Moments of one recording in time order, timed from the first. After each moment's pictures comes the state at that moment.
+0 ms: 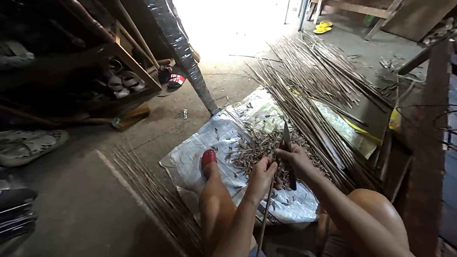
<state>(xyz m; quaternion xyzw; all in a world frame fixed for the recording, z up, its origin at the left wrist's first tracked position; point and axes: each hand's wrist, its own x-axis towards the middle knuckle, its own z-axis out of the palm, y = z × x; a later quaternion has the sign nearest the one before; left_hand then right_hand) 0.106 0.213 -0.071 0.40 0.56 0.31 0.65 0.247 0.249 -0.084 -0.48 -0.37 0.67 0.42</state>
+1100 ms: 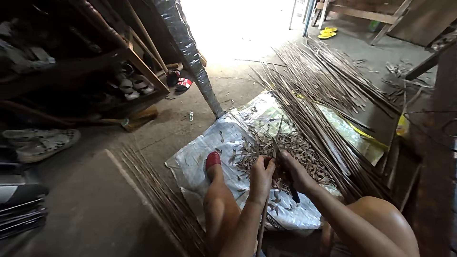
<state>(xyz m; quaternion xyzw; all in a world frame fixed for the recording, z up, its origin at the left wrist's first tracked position) 0.106 0.221 -0.072 0.45 0.65 0.36 0.49 0.236 0.234 -0.094 -0.42 -0.40 0.72 0.37</state>
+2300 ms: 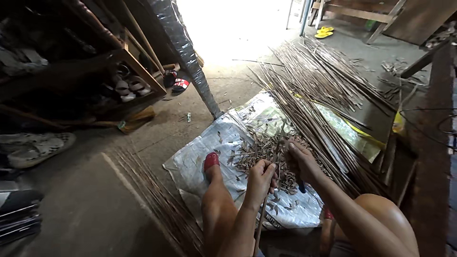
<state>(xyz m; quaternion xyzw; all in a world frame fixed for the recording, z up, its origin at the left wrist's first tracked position) 0.097 0.210 -0.064 0.43 0.58 0.36 0.59 0.259 0.249 -0.088 -0.44 -0.40 0.67 0.46</state>
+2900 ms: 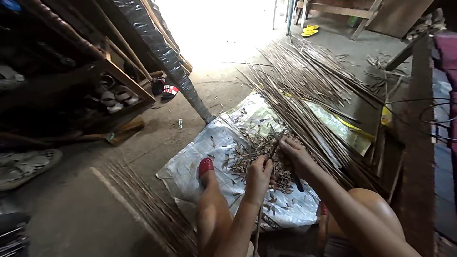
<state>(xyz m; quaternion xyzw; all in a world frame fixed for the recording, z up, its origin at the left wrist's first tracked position) 0.121 0.226 -0.065 0.55 0.61 0.29 0.49 0.272 0.258 -0.076 -0.41 -0.36 0.71 0.45</state>
